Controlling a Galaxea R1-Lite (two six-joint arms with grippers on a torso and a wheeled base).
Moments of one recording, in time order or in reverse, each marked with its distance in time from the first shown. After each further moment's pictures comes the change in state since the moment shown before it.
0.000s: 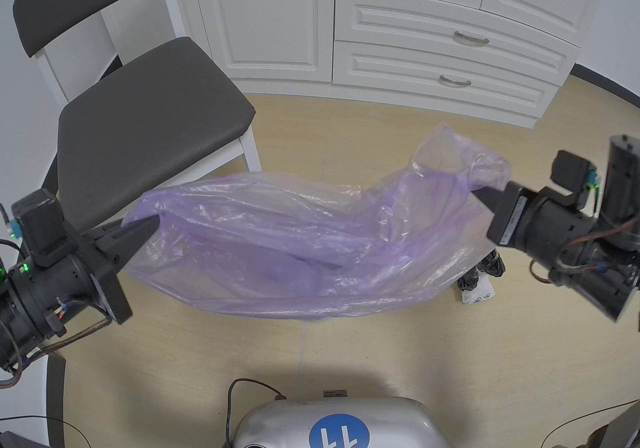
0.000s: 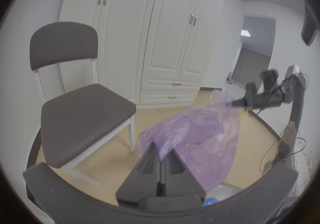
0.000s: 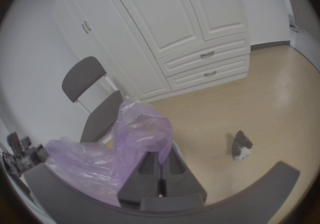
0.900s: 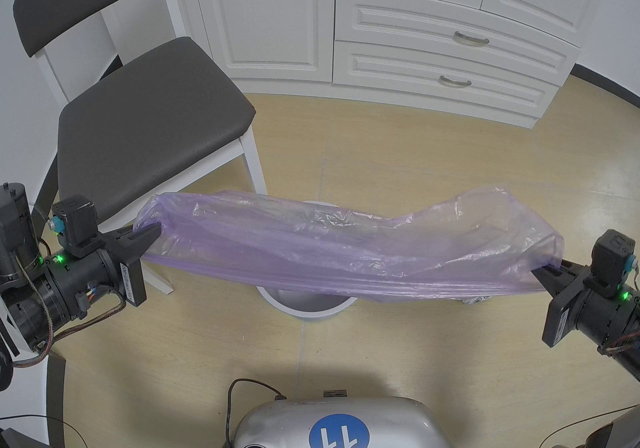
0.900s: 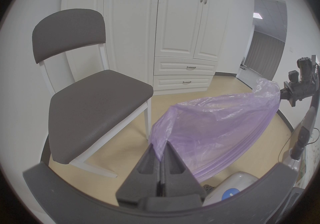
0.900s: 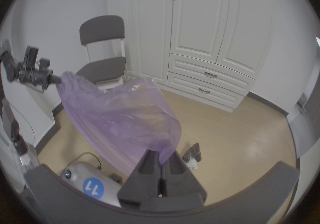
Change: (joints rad) left arm 0.175 0.154 0.013 -0.046 -0.026 0.060; right arm 0.097 -0.258 0.235 0.182 -0.179 -0.491
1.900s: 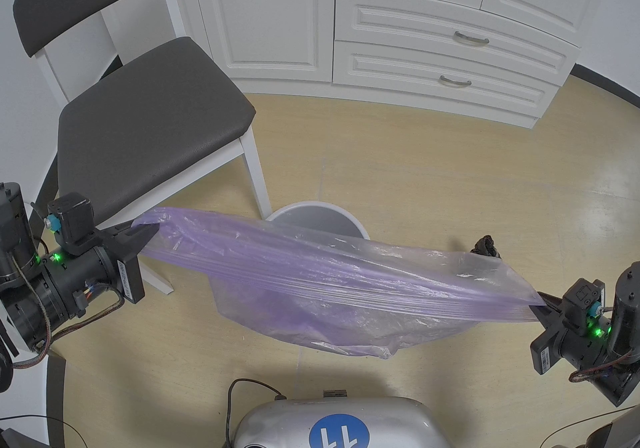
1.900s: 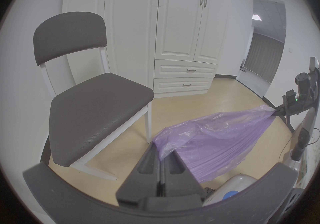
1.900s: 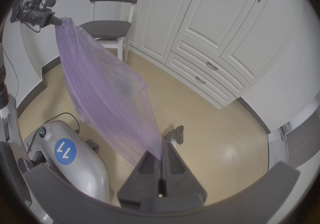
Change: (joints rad) left arm 0.013 -0.004 0.008 -0.034 0.000 0.003; right arm -0.051 0.054 0.141 0.005 -0.082 -0.116
